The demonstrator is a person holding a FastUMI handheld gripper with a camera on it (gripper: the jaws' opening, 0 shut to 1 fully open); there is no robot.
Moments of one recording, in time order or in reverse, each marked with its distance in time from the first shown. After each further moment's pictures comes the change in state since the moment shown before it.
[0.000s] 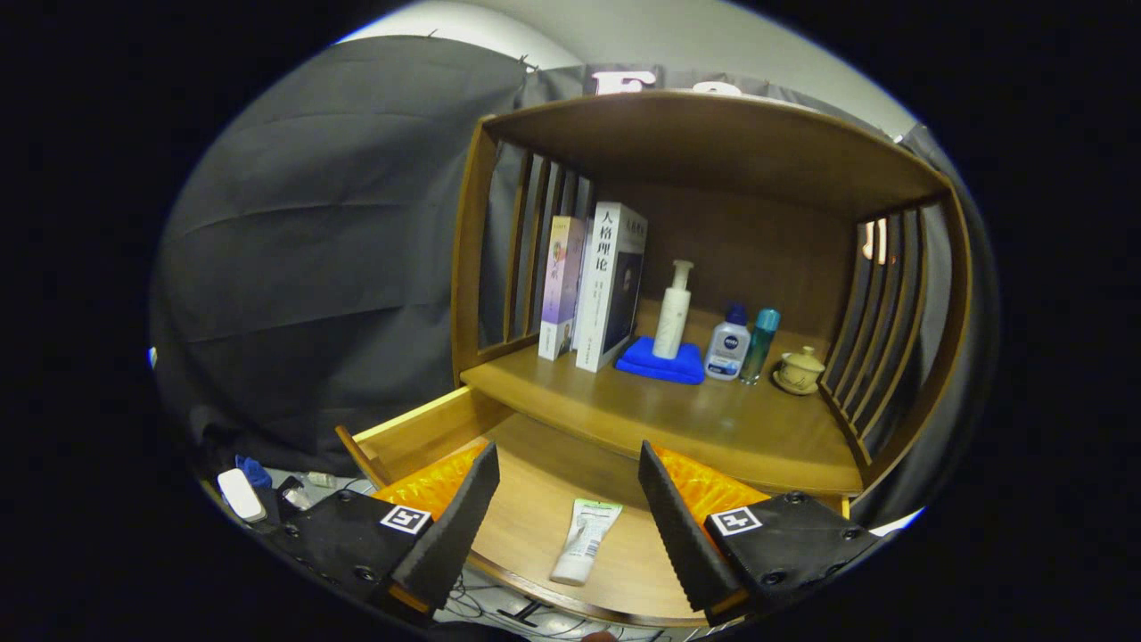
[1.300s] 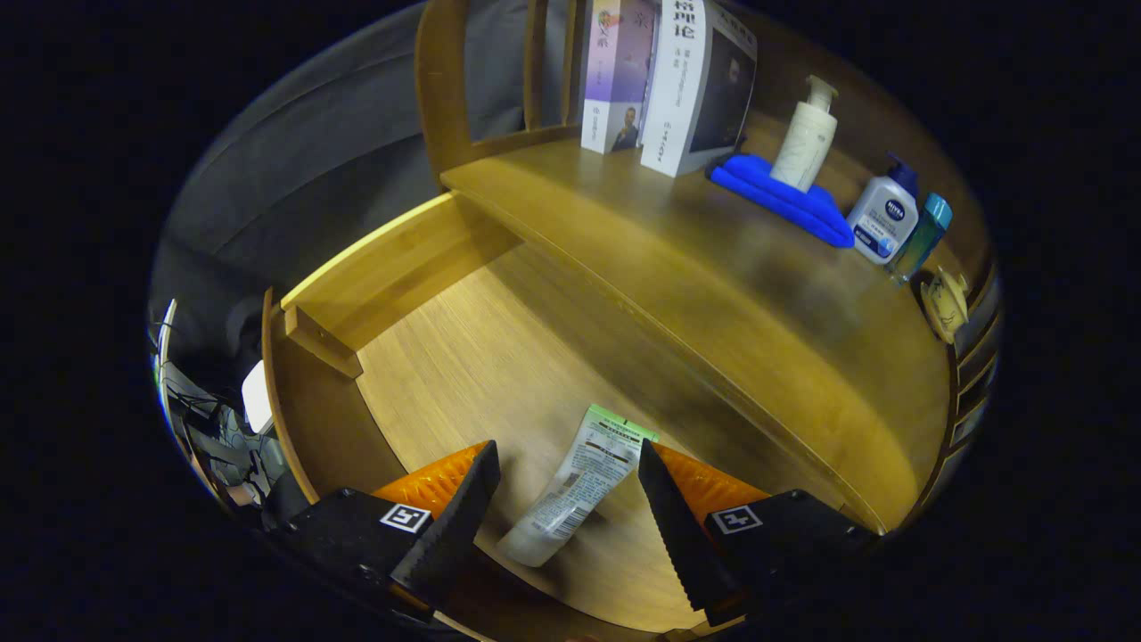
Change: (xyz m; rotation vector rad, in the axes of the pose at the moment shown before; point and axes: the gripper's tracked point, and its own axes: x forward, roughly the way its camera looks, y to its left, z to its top) arm 0.089 -0.010 -0.121 -0.109 0.668 0.255
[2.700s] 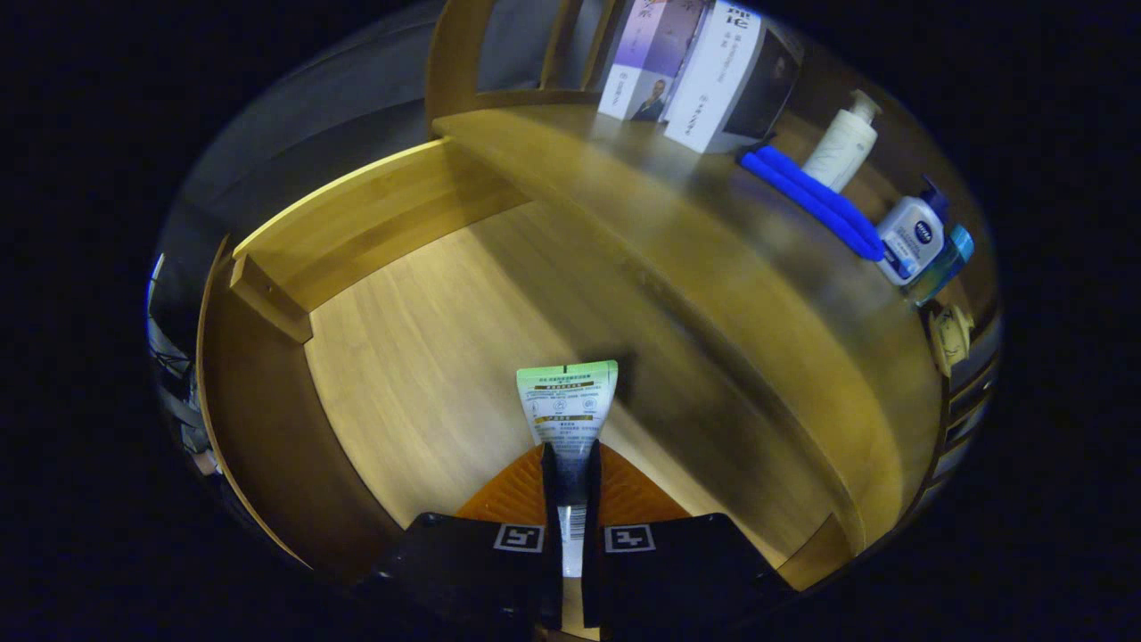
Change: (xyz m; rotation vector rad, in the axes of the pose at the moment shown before) arm 0.025 -0.009 -0.006 -0.105 0.037 -0.056
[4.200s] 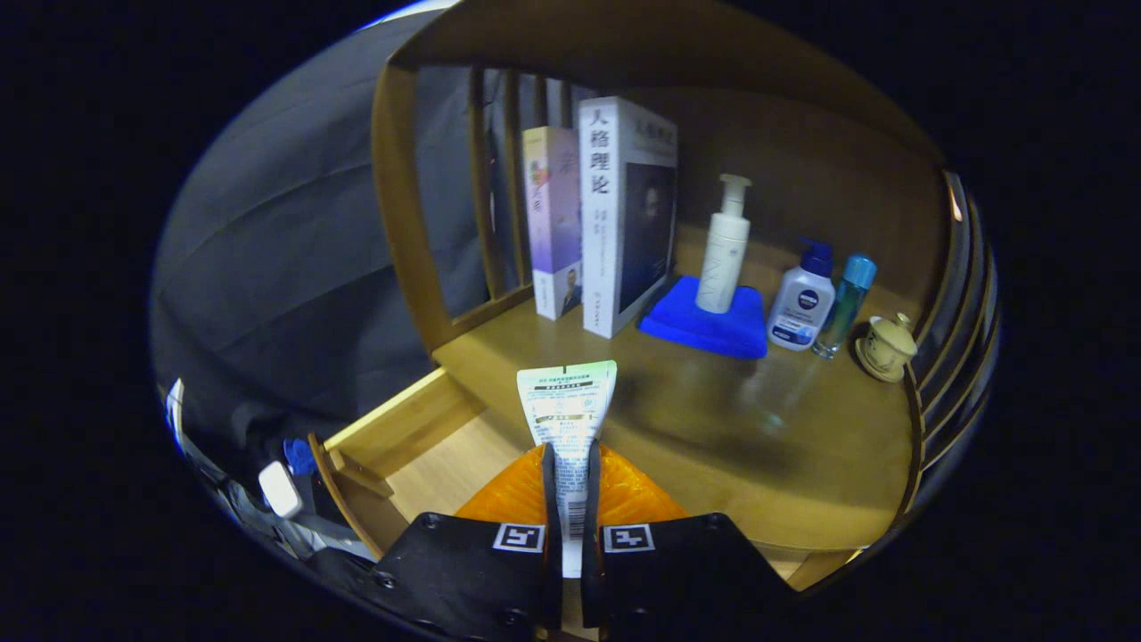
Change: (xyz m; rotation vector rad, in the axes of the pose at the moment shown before) arm -0.104 -0.036 0.102 0.306 -0.455 -0.002
